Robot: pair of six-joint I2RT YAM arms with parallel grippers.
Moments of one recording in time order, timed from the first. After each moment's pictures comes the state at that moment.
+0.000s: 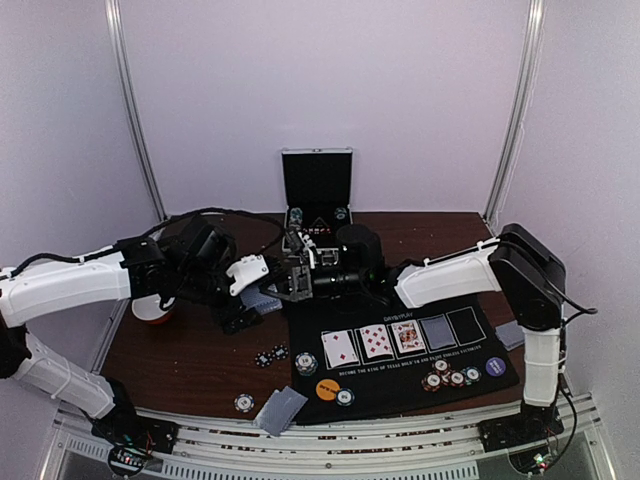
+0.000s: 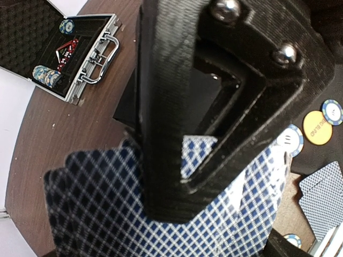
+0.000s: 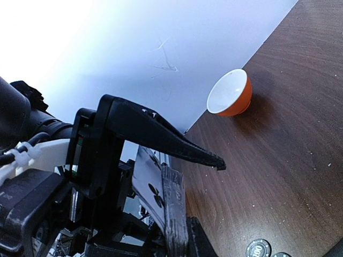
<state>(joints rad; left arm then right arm) -0.84 1.30 1.01 -0.60 -0.06 0.35 0.92 2.03 1.28 0.61 -0.68 0.82</state>
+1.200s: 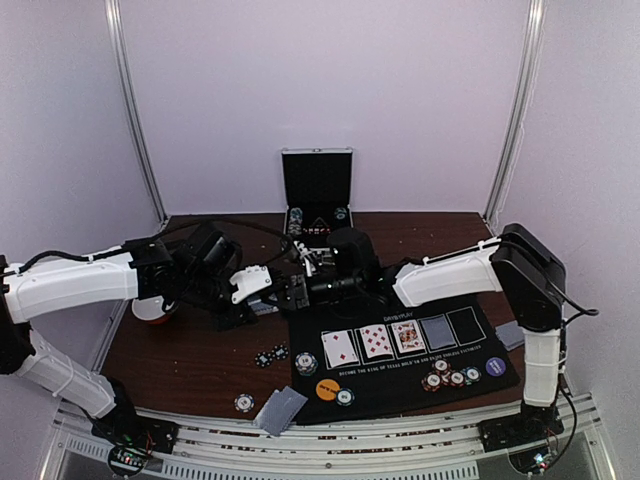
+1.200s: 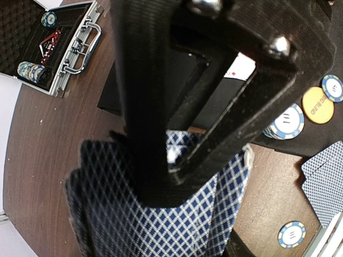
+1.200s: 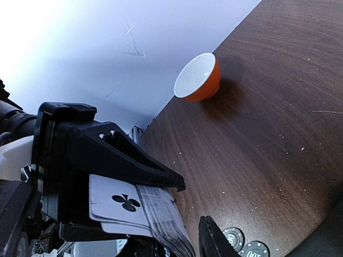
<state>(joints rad) -0.85 1.34 1.01 -0.64 -0.05 0.40 0.93 2.03 1.31 0.42 -0.60 0.67</state>
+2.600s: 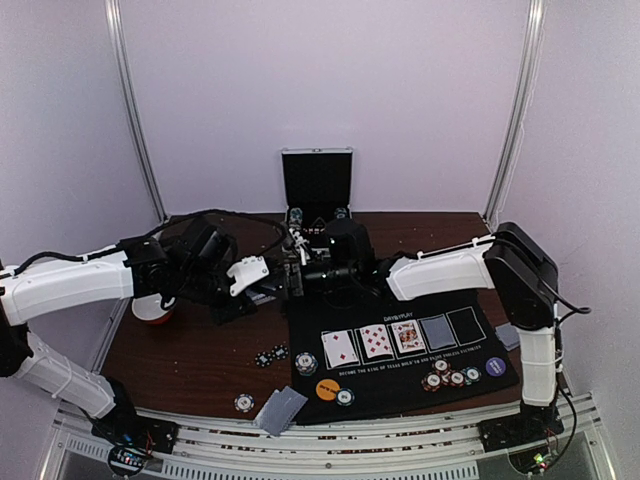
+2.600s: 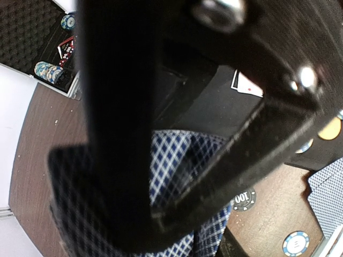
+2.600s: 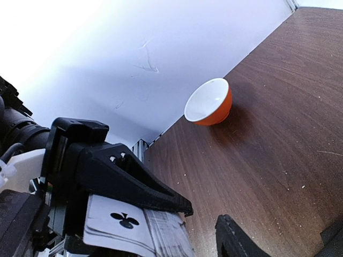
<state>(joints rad) -0.84 1.31 1.01 -0.60 -0.07 0.39 0.91 2.08 1.40 0.45 -0.62 0.62</state>
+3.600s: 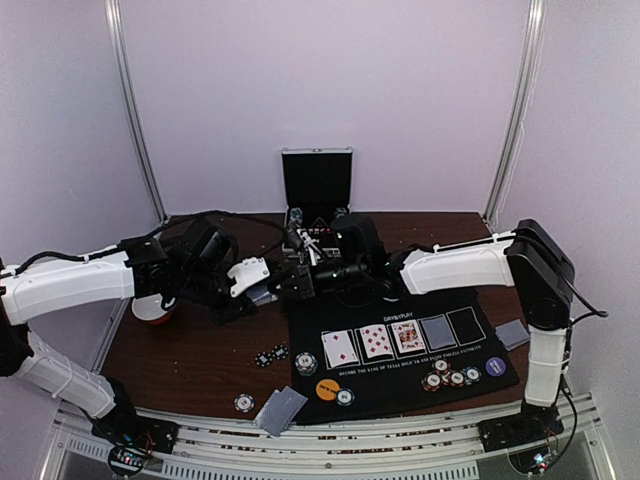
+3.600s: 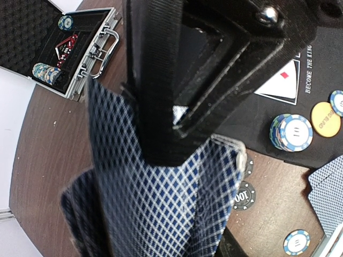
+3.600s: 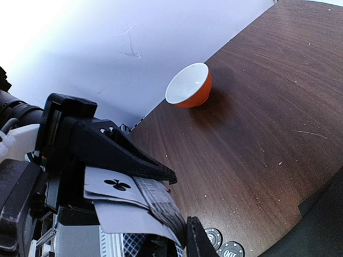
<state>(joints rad) -0.84 1.32 1.01 -0.60 -0.08 0.39 0.89 1.98 1.35 0.26 -0.57 0.52</state>
